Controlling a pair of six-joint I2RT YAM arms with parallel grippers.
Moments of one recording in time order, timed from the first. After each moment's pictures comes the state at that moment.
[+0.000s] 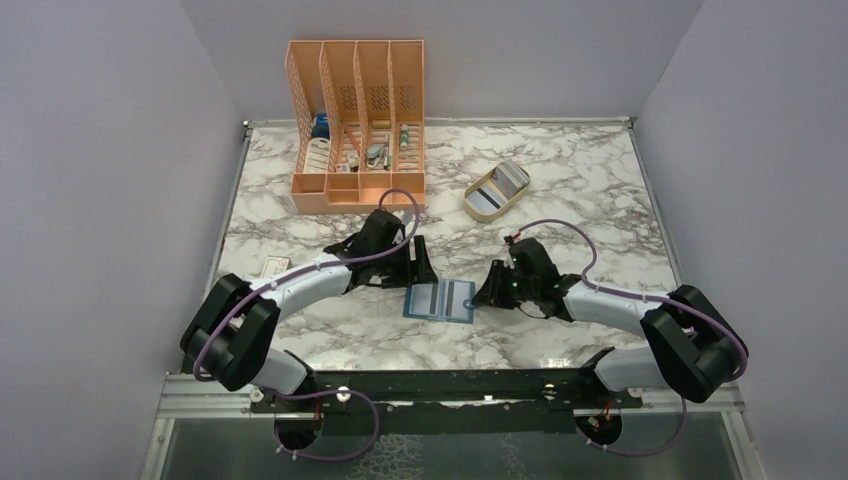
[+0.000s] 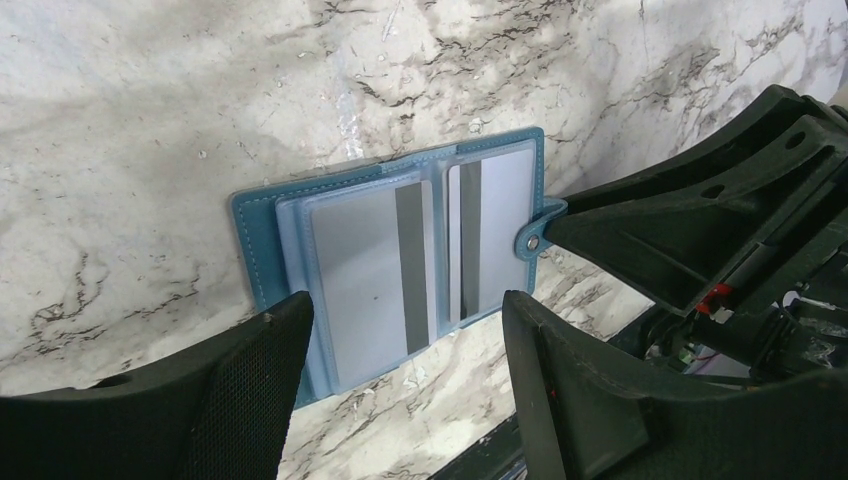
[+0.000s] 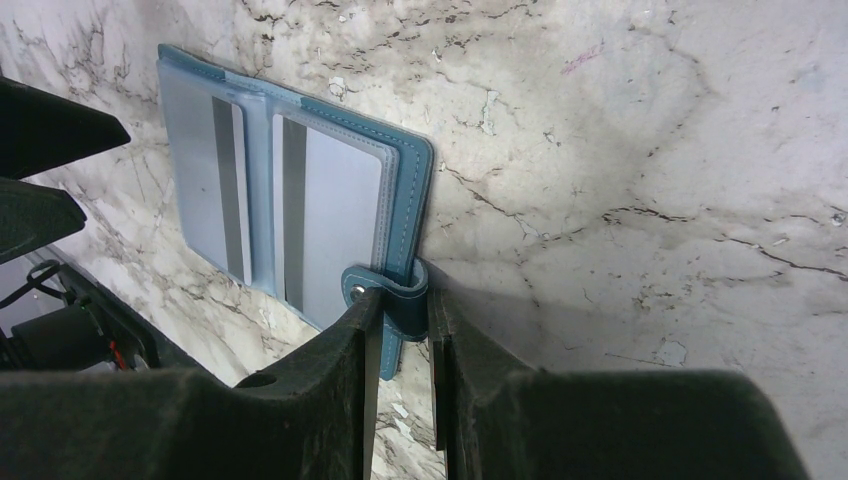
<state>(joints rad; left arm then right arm) -0.63 1.42 0.74 -0.17 0.29 -0.71 0.62 1.34 0.45 0.07 -0.22 0.75</state>
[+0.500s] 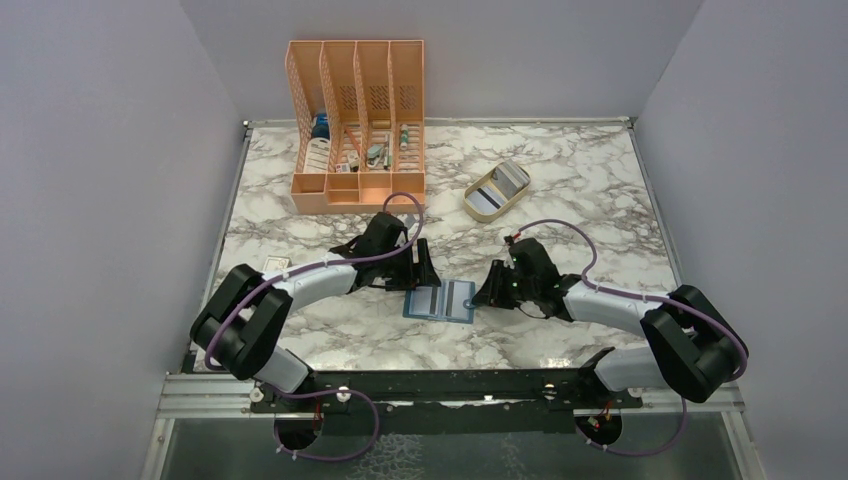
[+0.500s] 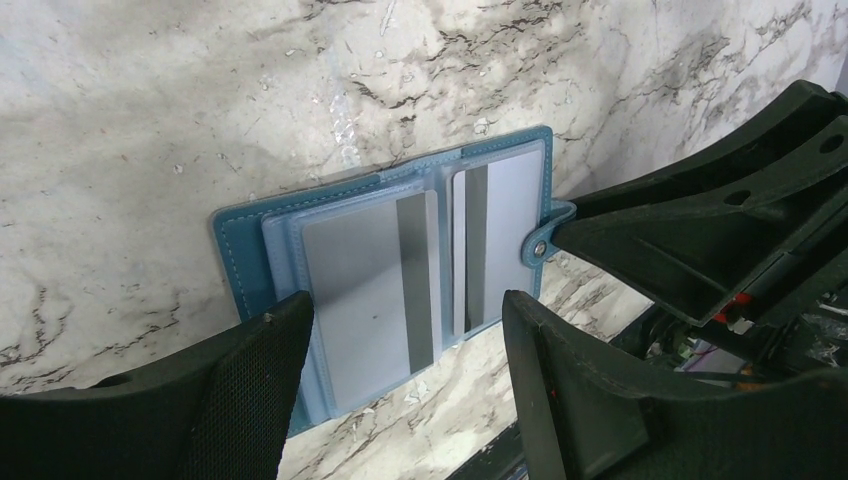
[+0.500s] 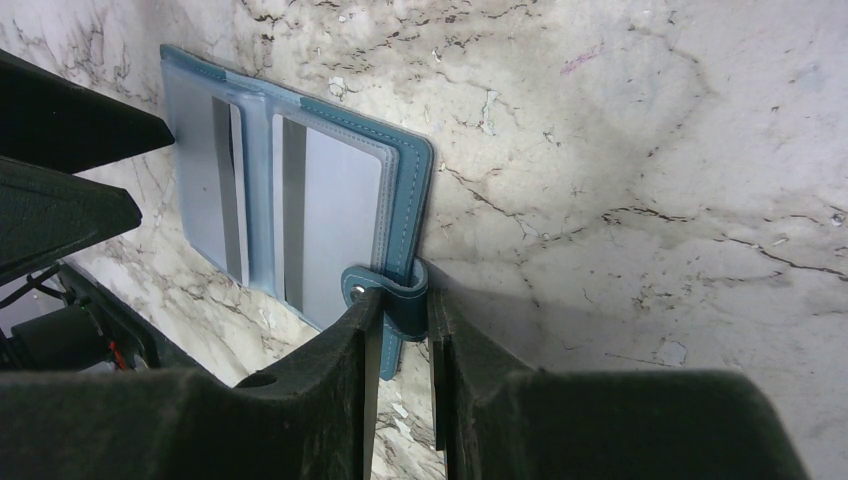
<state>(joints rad) -0.63 1.49 0.72 -0.09 0.33 -0.72 0.62 1.34 0.45 0.07 -0.22 0.75</state>
